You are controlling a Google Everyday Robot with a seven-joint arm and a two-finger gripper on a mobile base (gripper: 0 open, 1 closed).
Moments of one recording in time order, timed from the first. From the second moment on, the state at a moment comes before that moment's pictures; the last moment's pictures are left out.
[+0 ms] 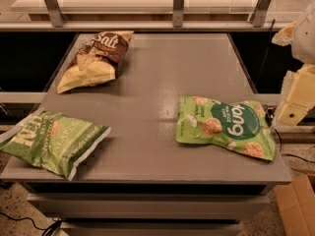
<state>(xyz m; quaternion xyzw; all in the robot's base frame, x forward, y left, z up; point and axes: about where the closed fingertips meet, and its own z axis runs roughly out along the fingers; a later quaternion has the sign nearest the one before) 0.438 -0.216 0.978 -0.60 0.78 -0.04 0.16</state>
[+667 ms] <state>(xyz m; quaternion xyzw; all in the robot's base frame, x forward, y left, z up) 0.439 -0.209 0.970 -0.60 0.78 -0.03 0.16</state>
